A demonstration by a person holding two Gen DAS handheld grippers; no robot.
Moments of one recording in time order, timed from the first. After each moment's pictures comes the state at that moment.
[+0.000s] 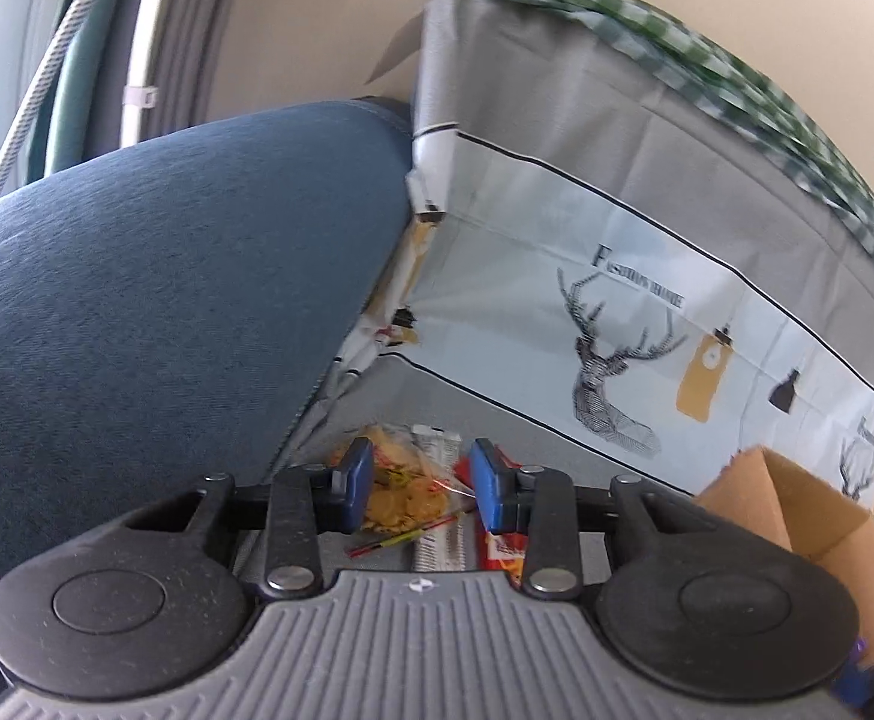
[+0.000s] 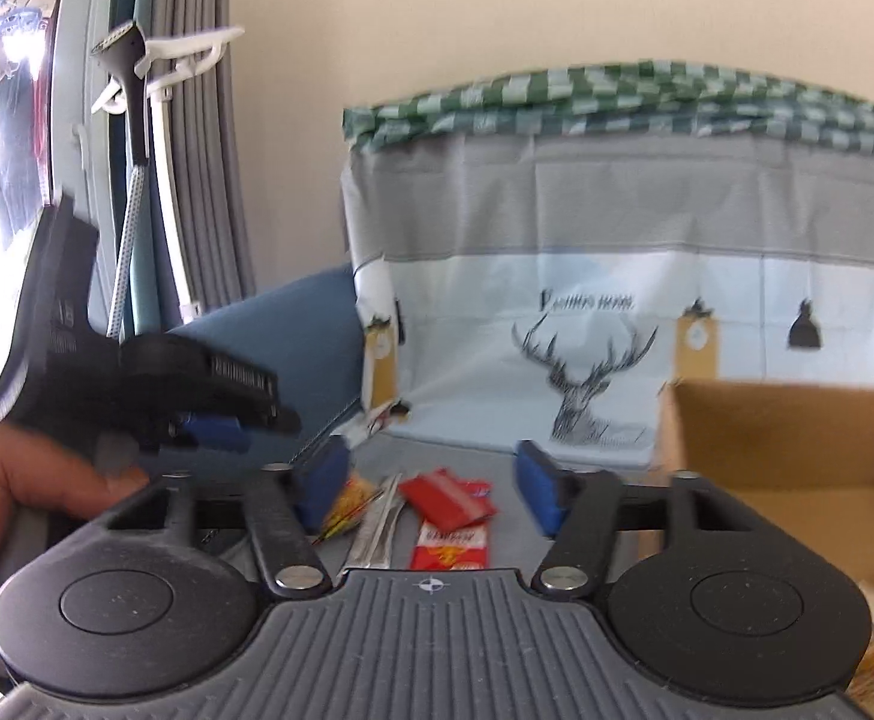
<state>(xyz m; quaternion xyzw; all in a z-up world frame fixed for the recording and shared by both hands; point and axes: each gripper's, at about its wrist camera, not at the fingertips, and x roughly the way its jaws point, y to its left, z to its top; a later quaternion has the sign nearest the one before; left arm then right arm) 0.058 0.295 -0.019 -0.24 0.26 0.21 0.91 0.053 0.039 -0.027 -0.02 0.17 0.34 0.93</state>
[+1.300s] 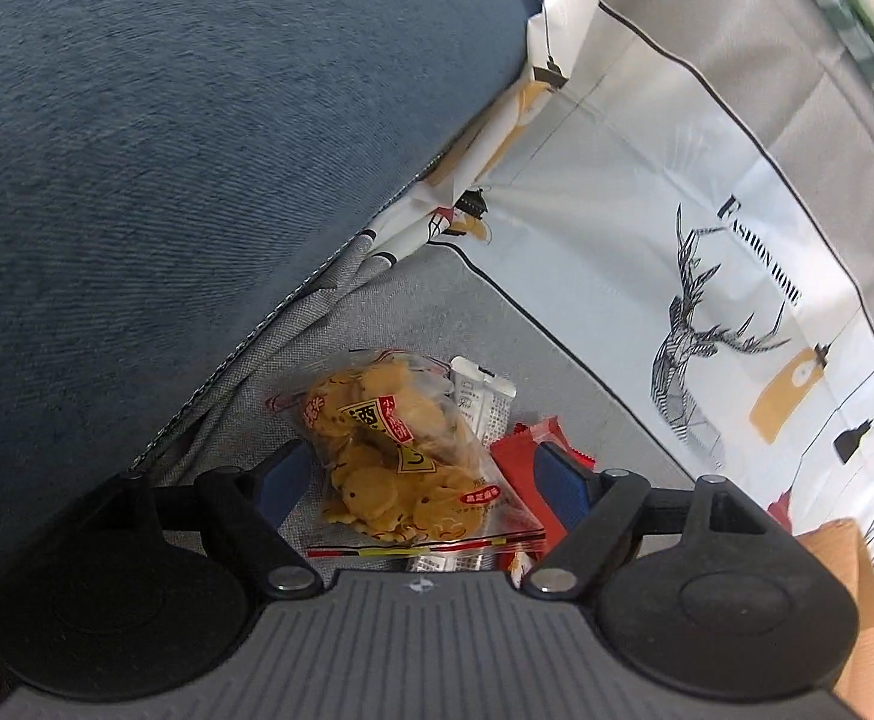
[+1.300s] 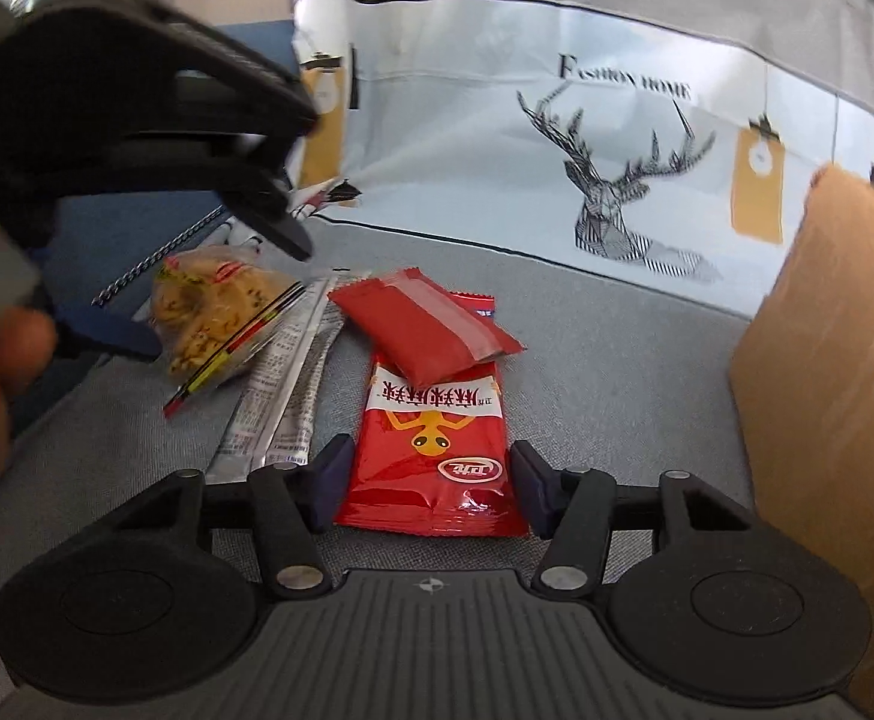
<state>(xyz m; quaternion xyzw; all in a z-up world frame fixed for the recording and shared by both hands) 0.144 0.335 -0.095 -0.36 0.35 0.24 0.83 0.150 0.148 -0.141 -0.12 0.30 0.28 0.90</state>
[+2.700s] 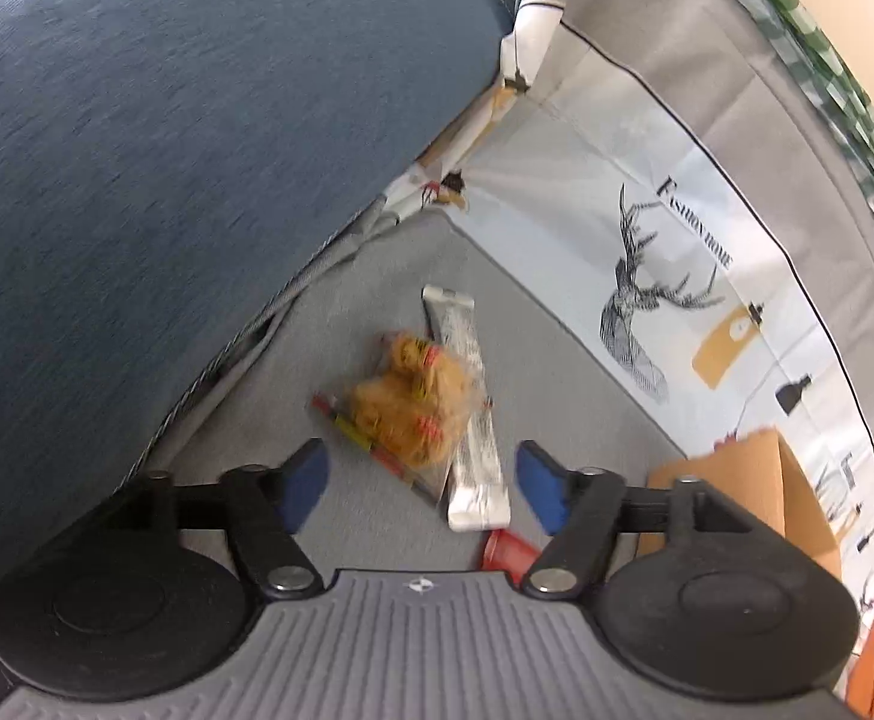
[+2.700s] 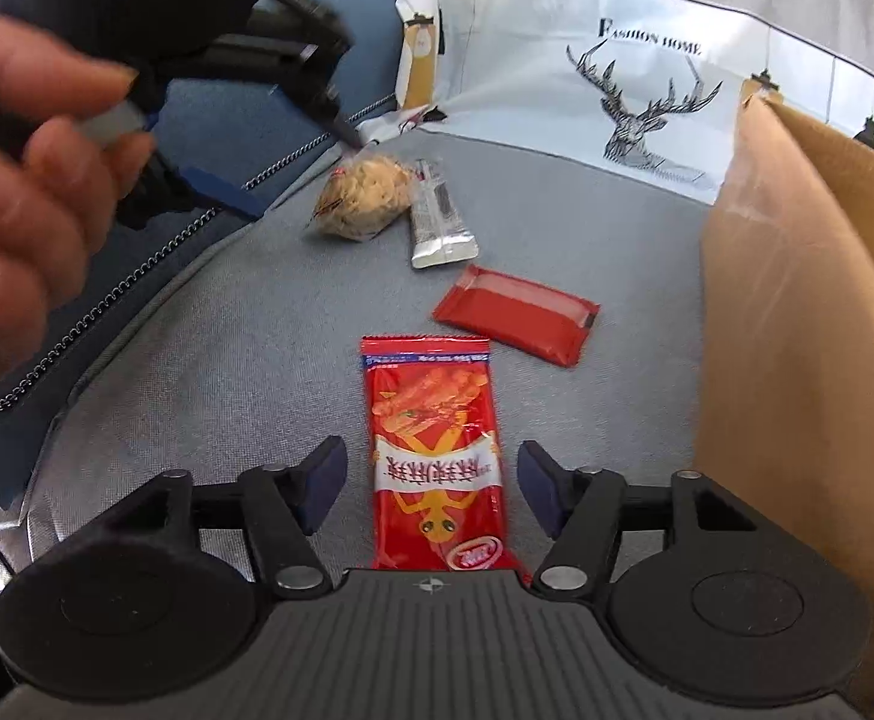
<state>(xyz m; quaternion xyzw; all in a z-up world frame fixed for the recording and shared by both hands) 0.060 0.303 -0.065 -0.37 0.34 0.20 0.84 0.045 0.067 -0.112 -0.13 0.37 0.34 0.86</state>
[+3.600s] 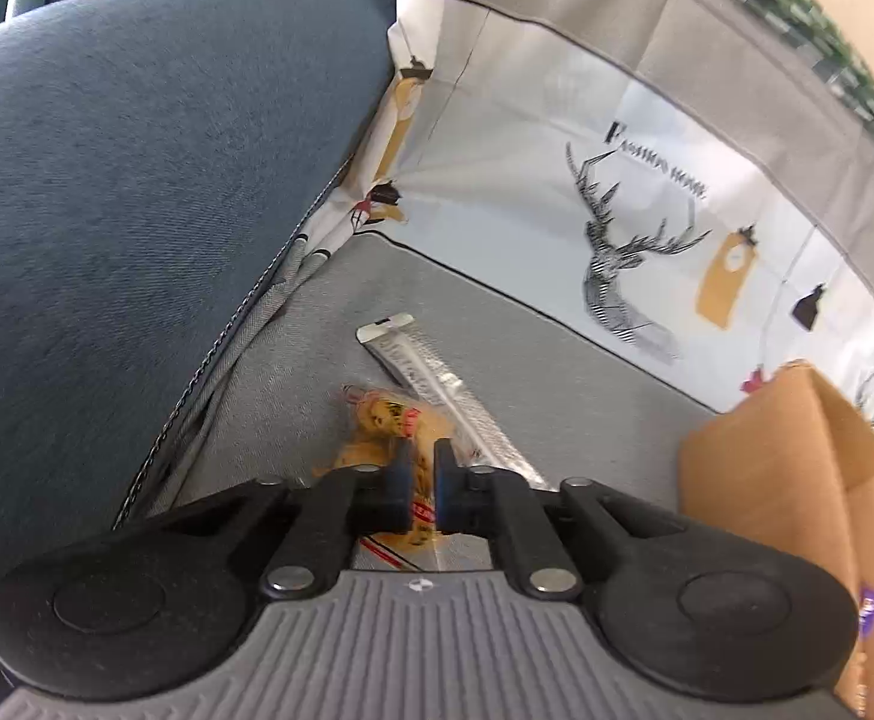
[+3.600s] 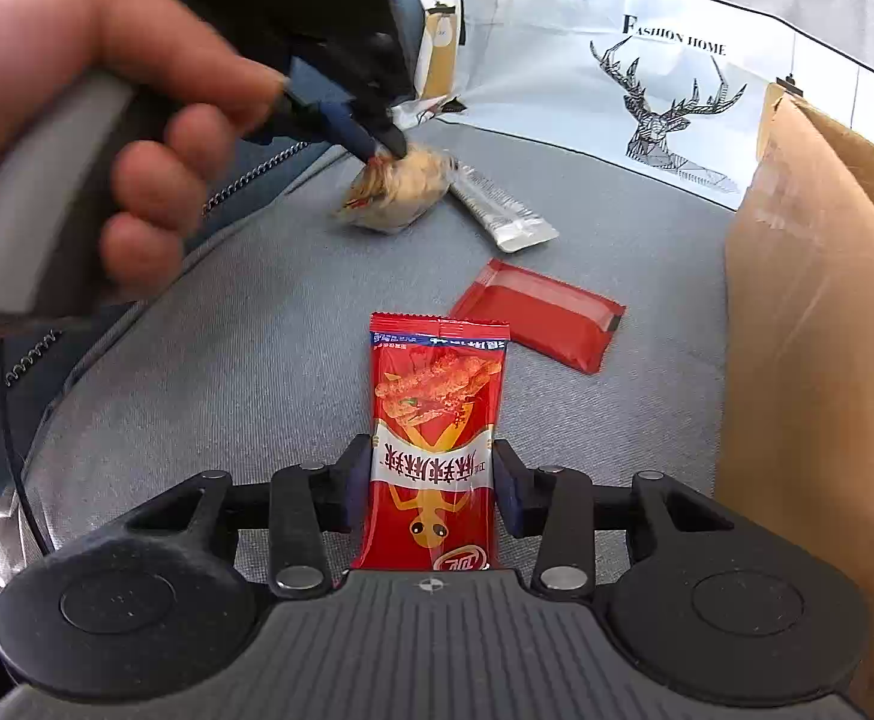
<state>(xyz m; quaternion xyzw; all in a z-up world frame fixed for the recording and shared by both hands) 0.100 0.289 -0.063 -0.25 0.36 0.17 0.88 0.045 0.072 -0.116 -0.14 0.37 0.35 0.85</state>
